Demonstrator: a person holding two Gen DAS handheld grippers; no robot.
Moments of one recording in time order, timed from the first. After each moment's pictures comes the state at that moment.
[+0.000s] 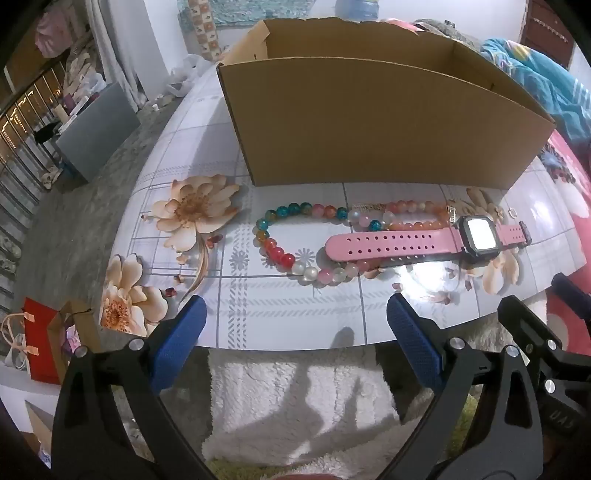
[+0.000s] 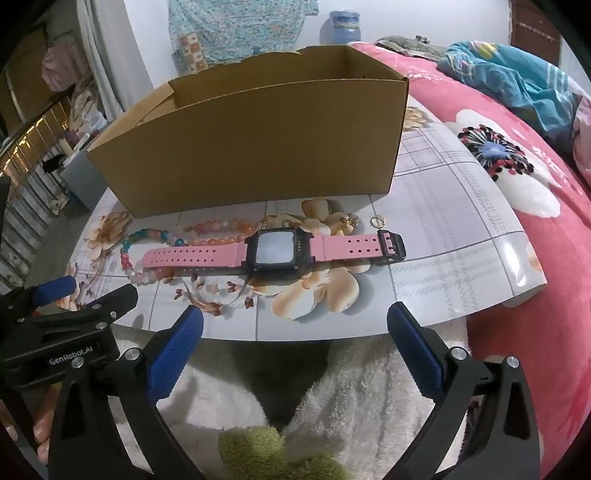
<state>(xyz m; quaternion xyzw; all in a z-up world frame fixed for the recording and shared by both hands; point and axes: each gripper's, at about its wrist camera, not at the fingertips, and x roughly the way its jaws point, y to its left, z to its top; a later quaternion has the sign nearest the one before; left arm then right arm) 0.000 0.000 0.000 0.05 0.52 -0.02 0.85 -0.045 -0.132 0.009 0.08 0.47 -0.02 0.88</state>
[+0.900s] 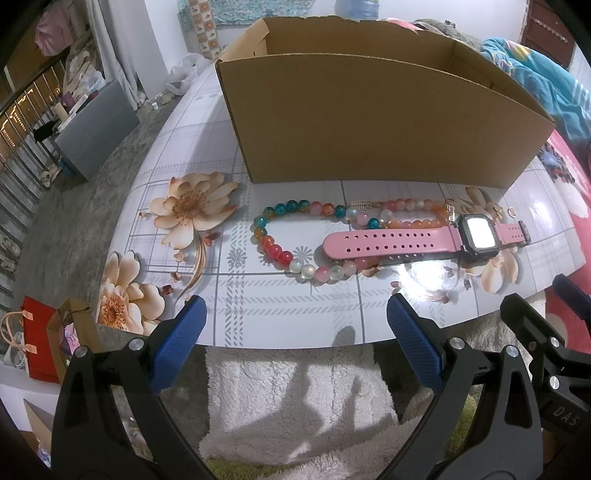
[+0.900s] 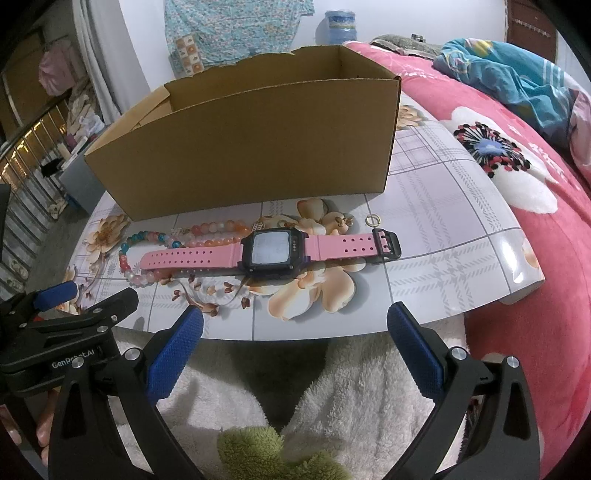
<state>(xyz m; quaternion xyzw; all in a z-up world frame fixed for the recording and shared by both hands) -0.004 -0.004 -0.001 0.05 0.52 -0.03 0.86 -0.045 -0.135 0.009 0.09 0.46 -0.02 0.88</state>
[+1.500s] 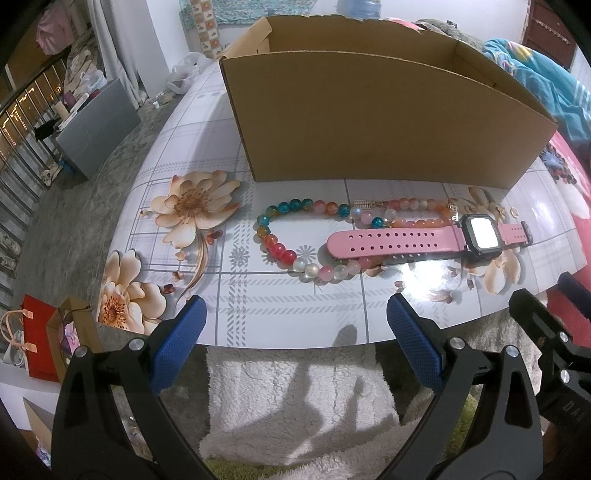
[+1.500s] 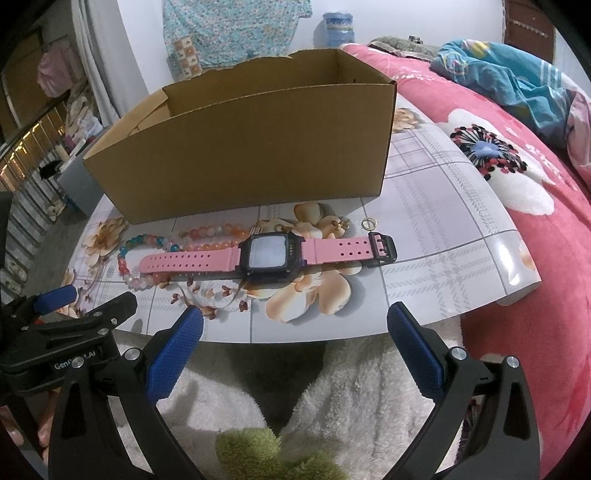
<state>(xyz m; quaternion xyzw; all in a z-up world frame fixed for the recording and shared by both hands) -0.004 -0.004 -0.001 0.05 0.52 -0.03 0.85 -0.044 -0.138 0.013 0.09 0.46 -0.03 0.88</state>
